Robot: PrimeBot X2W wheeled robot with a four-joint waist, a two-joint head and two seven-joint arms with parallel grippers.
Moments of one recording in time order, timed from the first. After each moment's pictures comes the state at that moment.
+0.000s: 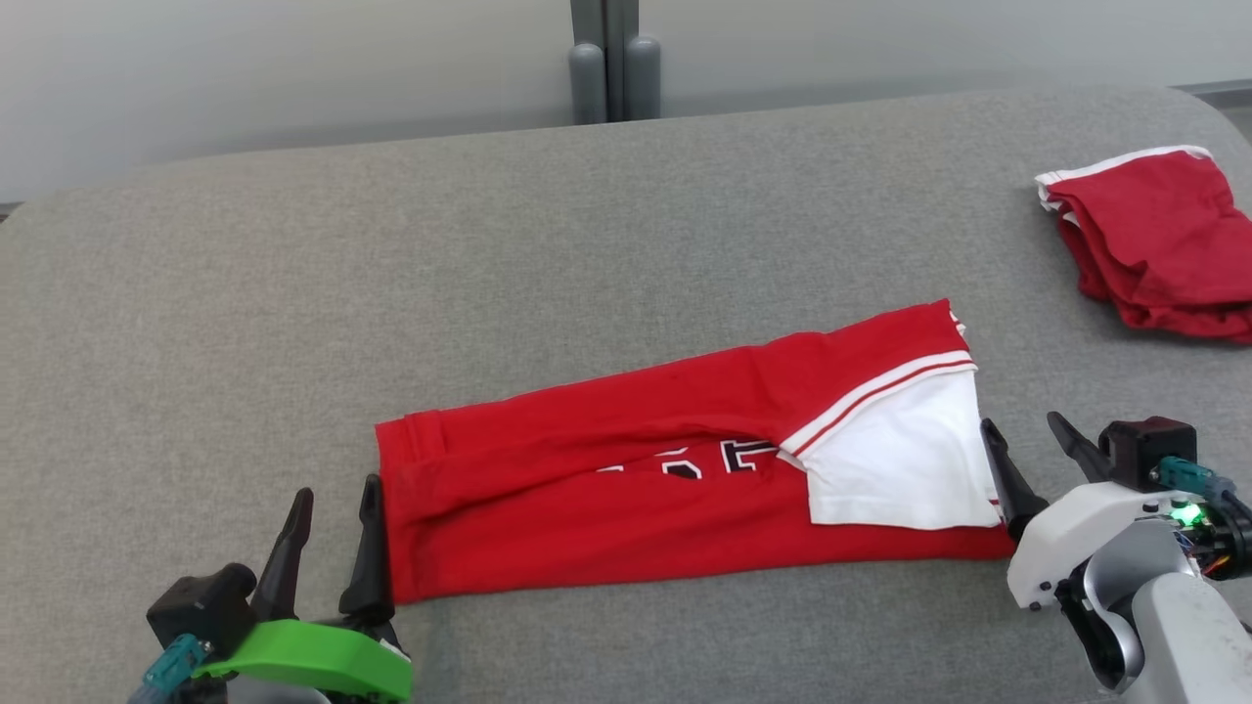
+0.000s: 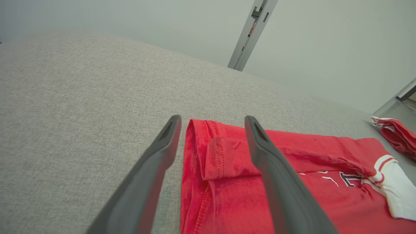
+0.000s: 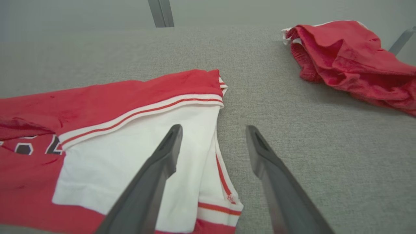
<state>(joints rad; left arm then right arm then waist) -0.03 0.22 -0.27 0.20 -0.65 0.00 -0.26 -0.21 -0.16 -0.03 0.34 0.23 0.13 0.01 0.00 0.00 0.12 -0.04</state>
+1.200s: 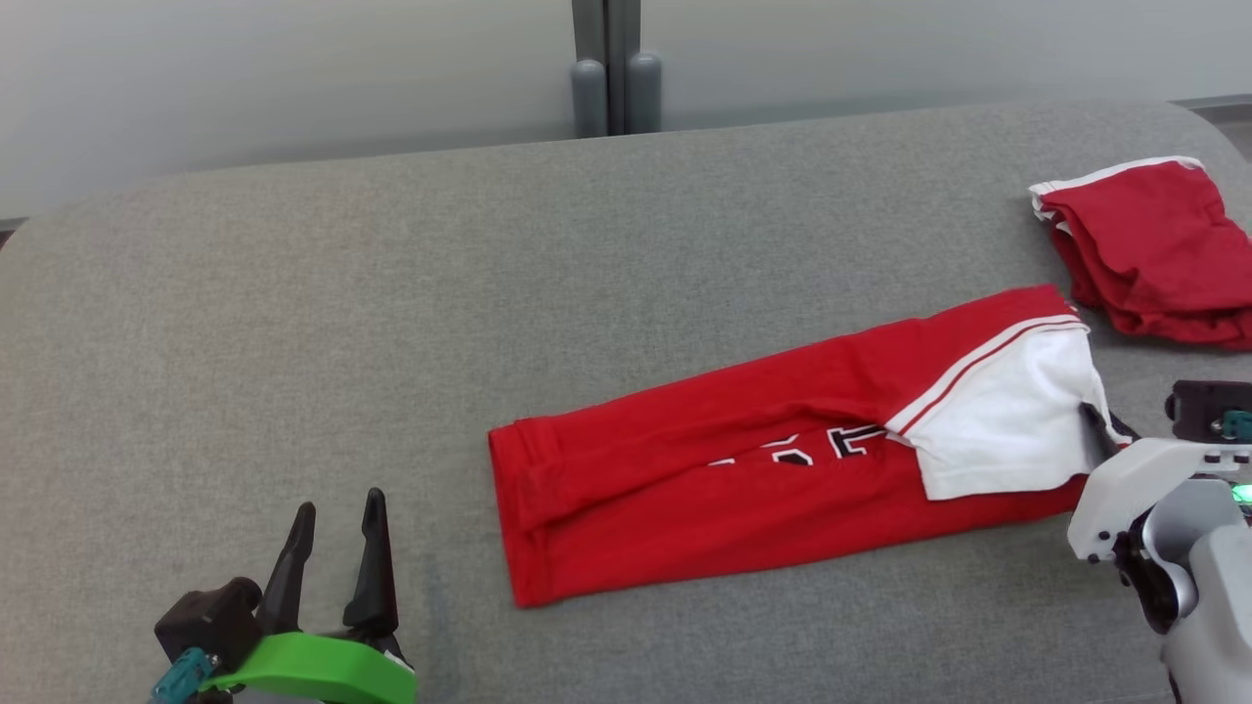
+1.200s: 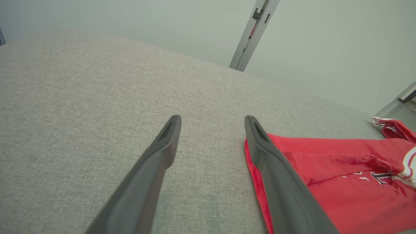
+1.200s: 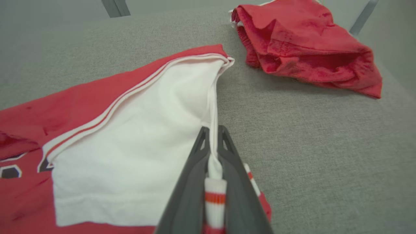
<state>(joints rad) -0.01 0.16 -0.21 0.23 -0.58 -0.05 -0.26 -0.38 -0.24 -0.09 0.65 0.26 0.13 0.04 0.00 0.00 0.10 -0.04</state>
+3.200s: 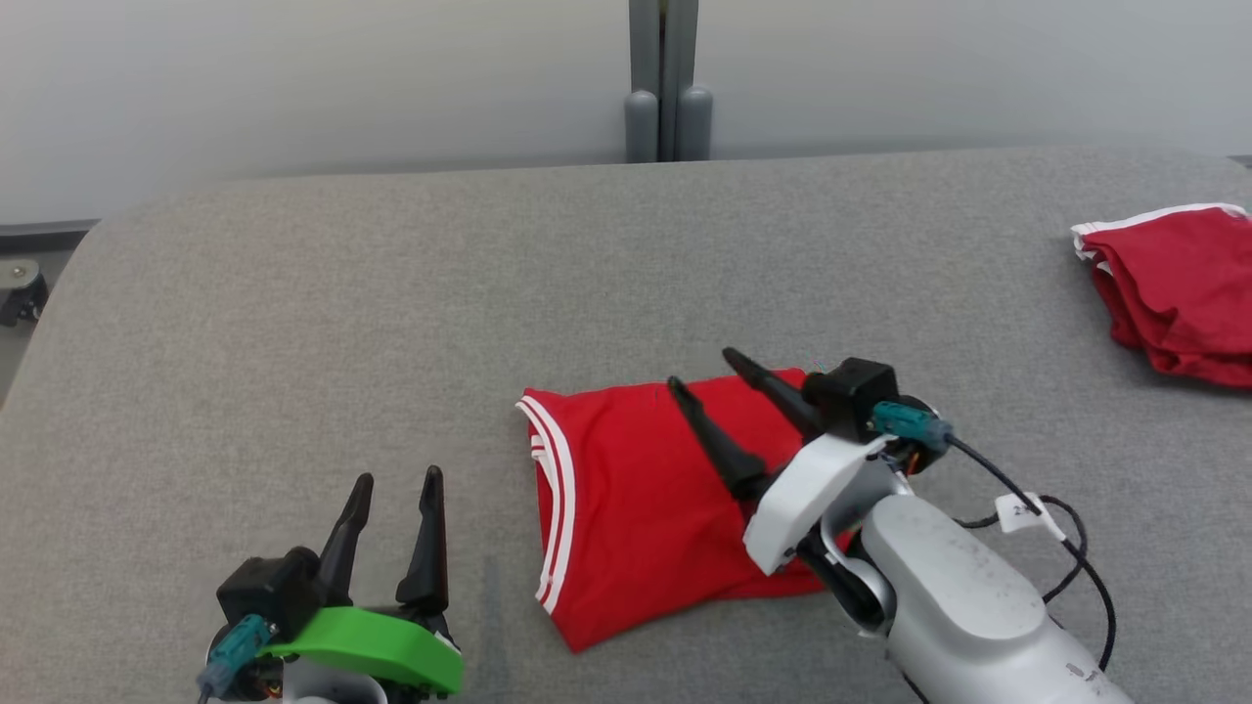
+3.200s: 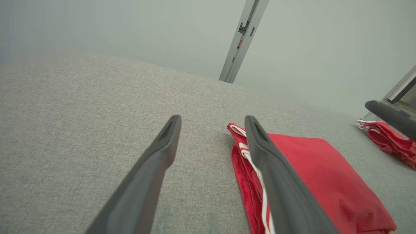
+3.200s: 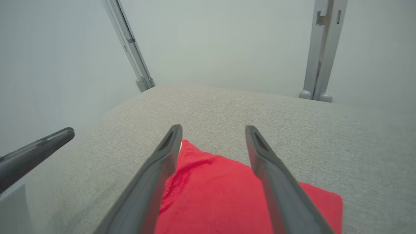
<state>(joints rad) -0.07 0.11 -0.24 0.29 -0.50 -0.10 -0.26 -0.54 -0.05 0.58 0.58 0.49 0.13 -0.22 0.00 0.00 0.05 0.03</state>
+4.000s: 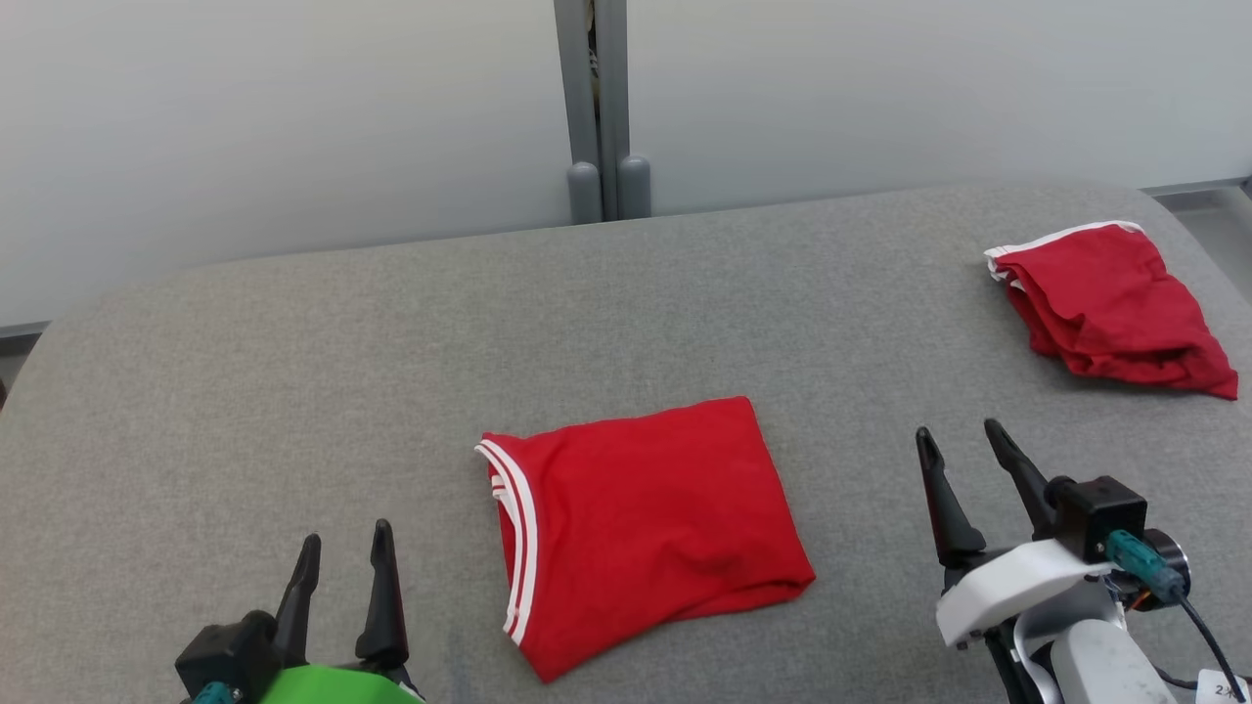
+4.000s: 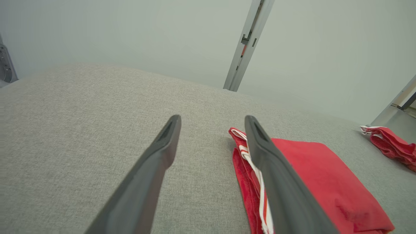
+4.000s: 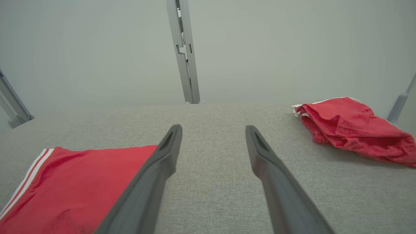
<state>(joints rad) 0.04 0.08 -0.13 0.24 -0.44 -0.07 -0.26 -0.16 -0.05 0.01 0.35 0.16 0.13 -0.26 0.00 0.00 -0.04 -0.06</state>
